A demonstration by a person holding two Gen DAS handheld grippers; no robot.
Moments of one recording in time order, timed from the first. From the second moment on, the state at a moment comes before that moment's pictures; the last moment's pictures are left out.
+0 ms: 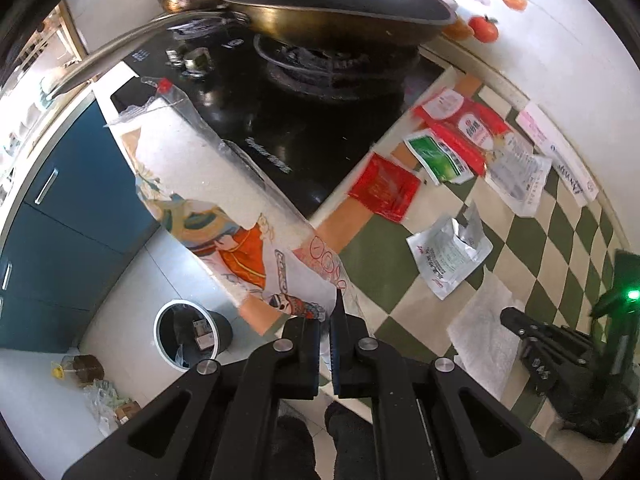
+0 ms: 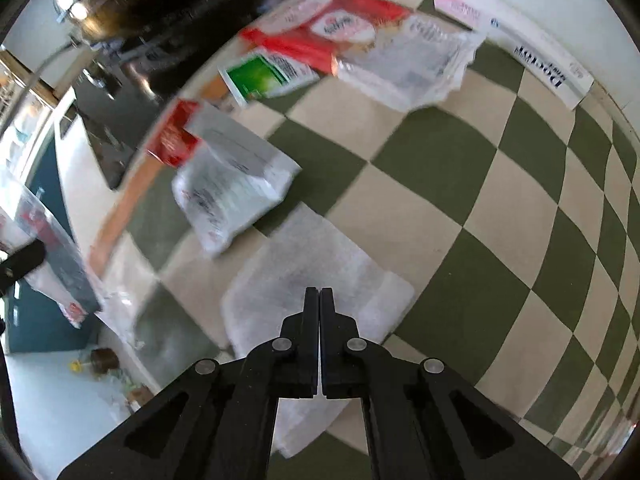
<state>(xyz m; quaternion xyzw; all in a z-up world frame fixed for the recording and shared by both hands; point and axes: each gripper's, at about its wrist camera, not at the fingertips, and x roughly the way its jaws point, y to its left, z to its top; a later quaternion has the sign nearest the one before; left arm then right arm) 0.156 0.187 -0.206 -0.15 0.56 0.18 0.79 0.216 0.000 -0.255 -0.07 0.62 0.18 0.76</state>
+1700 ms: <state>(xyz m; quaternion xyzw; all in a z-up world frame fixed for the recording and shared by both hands) -0.157 0.516 -0.378 -0.39 0.52 0.40 0.65 0.027 0.361 -0.375 0.01 0.68 0.41 0.60</state>
